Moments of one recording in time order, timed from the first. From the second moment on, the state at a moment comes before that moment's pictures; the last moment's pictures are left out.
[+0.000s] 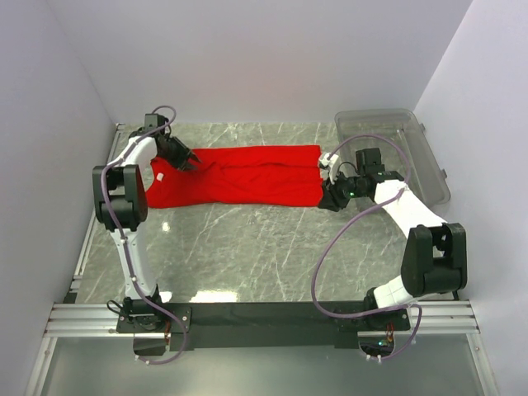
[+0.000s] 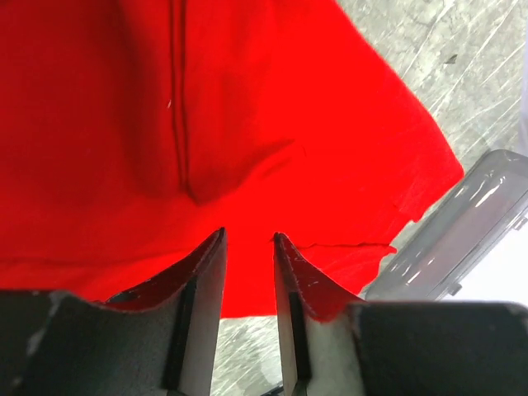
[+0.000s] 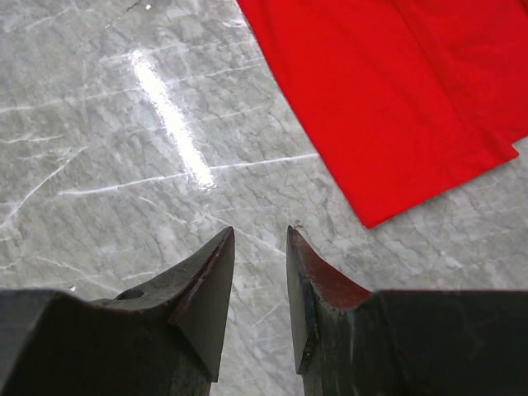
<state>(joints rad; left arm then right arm) 0.04 2.17 1.73 -0.61 0.42 -0.84 0.09 1.48 1.02 -0.56 -0.73 -0.66</state>
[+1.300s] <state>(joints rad) 0.02 2.24 1.71 -0.61 0.34 -0.84 0.09 1.50 1.02 -0.56 -0.74 -0.66</state>
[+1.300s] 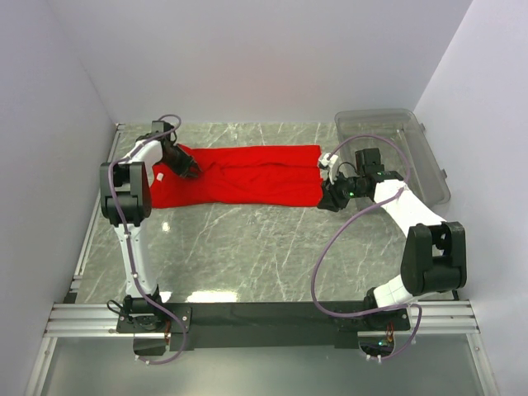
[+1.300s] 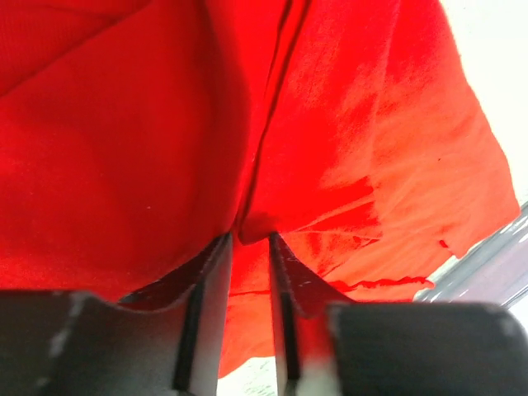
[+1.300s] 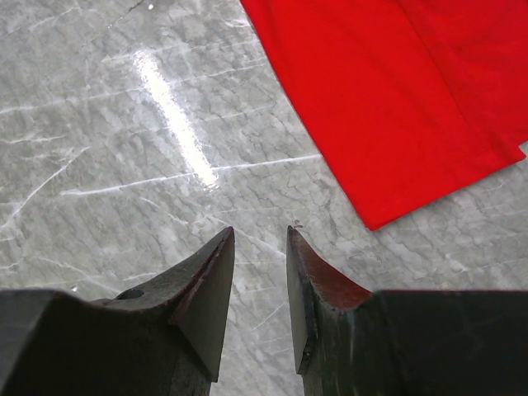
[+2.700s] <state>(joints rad) 0.07 2.26 1.79 -0.62 0.51 -0.80 0.09 1.50 1.02 -0.56 -0.75 -0.66</state>
